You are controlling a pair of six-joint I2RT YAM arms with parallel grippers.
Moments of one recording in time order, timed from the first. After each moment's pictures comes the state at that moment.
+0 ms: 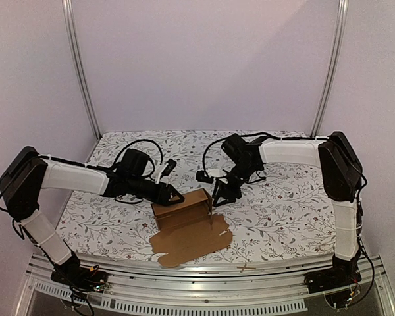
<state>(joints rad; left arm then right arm) -0.63 1.64 0.81 0.07 0.52 -0.29 0.72 2.11 1.60 -0.73 -0.55 -0.71</state>
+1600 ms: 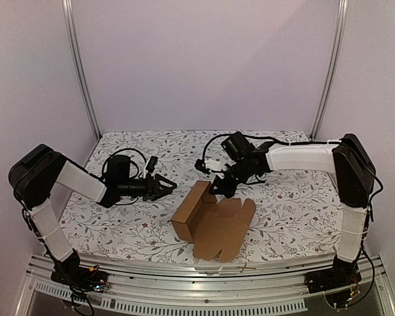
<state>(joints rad) -0.46 1.77 0.65 0.68 0.76 -0.78 0.78 2.00 1.43 -0.38 -0.34 -0.30</state>
